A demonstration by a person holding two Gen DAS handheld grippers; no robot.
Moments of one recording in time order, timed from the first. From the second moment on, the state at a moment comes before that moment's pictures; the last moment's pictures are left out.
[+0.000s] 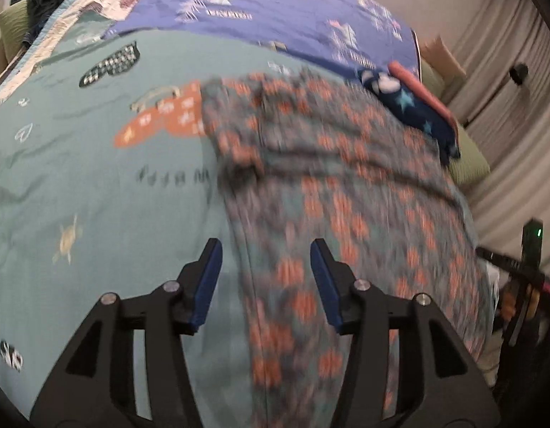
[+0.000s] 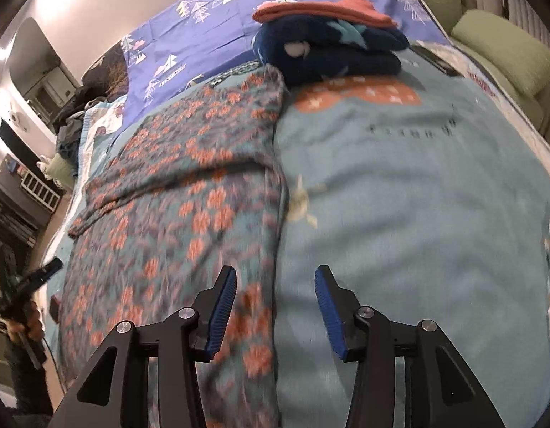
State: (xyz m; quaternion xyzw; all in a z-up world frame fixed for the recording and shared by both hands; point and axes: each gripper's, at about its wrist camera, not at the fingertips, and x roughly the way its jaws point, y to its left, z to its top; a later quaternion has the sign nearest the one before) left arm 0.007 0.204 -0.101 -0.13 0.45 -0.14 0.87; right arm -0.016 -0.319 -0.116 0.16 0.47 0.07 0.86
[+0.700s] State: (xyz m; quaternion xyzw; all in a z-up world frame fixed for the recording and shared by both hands) left arm -0.112 0.203 -0.118 -0.13 0.47 -0.22 0.85; right arm -0.120 -0.327 -0.136 0.19 0.48 0.17 0.84
